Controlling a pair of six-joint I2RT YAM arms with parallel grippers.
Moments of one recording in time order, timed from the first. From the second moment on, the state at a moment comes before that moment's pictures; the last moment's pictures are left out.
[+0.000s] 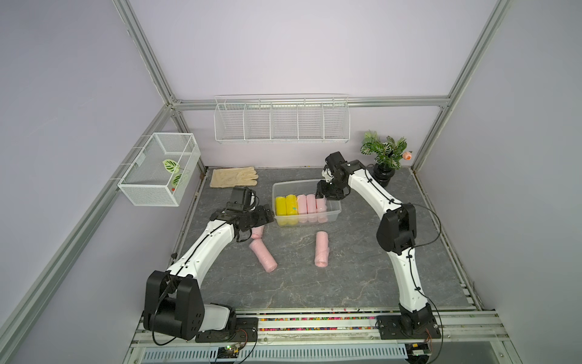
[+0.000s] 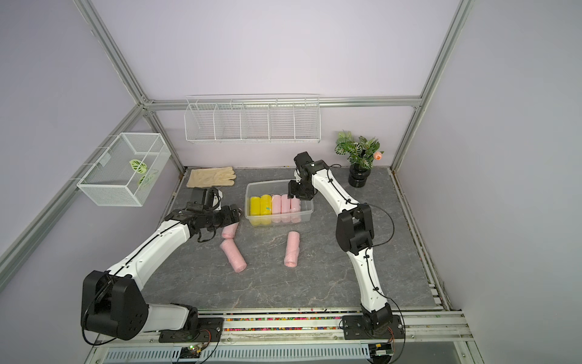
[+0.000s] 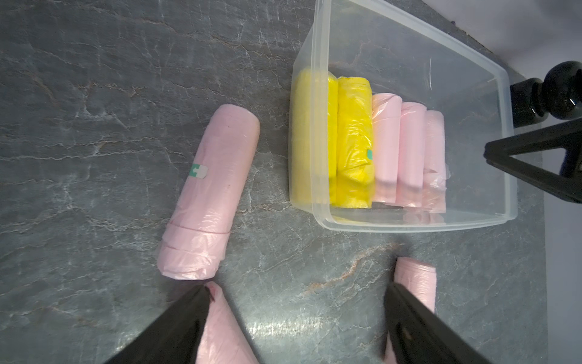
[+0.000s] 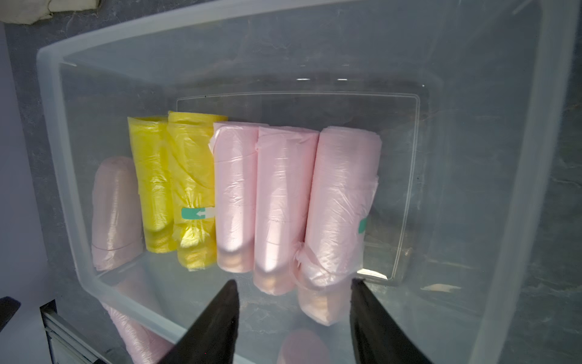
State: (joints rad) left arm -0.27 1.37 1.02 -0.55 0.18 -0.49; right arm 0.44 2.32 2.26 -1.13 -0.25 0.38
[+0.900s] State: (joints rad) left arm -0.27 1.47 1.08 -0.53 0.20 -0.46; right arm 0.73 1.83 1.49 -0.98 -0.05 0.64
